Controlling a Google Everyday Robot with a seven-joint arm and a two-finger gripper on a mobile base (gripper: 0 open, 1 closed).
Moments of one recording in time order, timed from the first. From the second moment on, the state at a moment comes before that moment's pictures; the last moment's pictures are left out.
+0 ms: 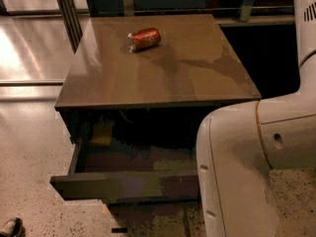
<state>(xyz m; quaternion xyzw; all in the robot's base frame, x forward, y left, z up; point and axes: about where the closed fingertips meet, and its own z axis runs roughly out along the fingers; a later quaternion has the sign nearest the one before) 0.849 -0.162 1.045 -0.81 -0.18 -0.52 0.19</state>
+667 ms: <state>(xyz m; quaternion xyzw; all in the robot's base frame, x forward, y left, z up) 0.862 -0.165 1.061 -0.79 -0.07 -0.54 0.29</state>
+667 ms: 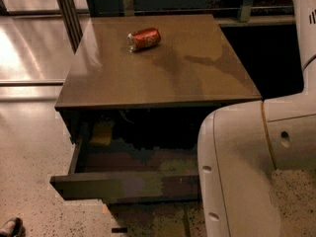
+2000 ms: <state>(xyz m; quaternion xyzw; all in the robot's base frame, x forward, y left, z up) 0.884 -0.151 1.072 -0.71 0.24 -0.46 0.47</state>
